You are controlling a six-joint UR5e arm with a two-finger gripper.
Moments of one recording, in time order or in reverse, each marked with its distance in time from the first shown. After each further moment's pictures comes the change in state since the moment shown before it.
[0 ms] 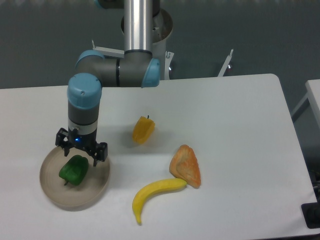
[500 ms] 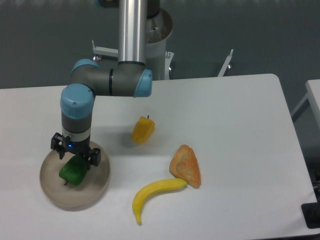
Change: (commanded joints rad) arm -0.011 -0.040 0.021 0.002 0.003 0.011
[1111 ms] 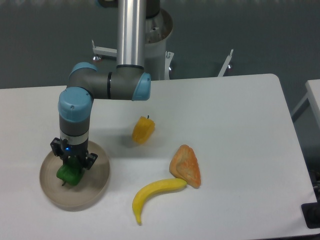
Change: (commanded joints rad) arm 0.011 0.009 0.026 -0.002 -0.005 0.046
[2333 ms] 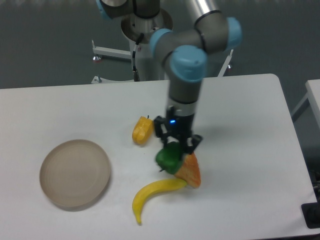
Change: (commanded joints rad) arm 0.512 0.166 0.026 -0.158 0.009 0.828
